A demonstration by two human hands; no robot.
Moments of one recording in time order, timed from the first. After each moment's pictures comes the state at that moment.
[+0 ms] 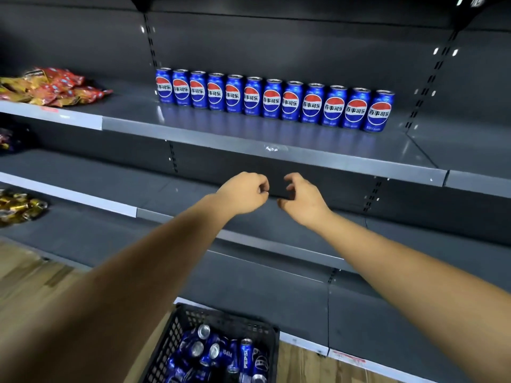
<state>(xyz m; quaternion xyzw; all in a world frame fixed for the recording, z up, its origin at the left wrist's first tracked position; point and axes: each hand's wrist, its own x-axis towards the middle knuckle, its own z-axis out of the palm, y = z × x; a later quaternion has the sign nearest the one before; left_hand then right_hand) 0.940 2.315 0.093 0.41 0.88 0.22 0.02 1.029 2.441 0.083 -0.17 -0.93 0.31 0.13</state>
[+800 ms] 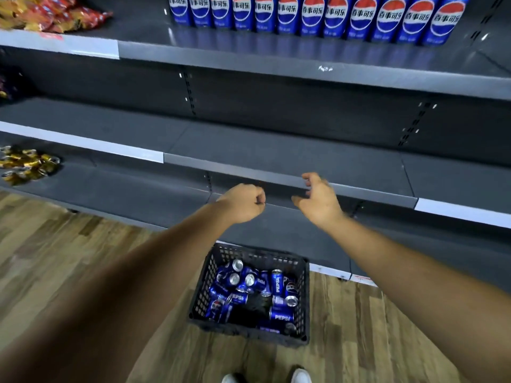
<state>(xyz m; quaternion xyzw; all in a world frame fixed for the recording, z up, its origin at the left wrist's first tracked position) 0.938 2.178 -0.035 0.40 0.88 0.17 0.17 1.038 2.324 -0.037 -0.29 -0.89 0.35 0.08</state>
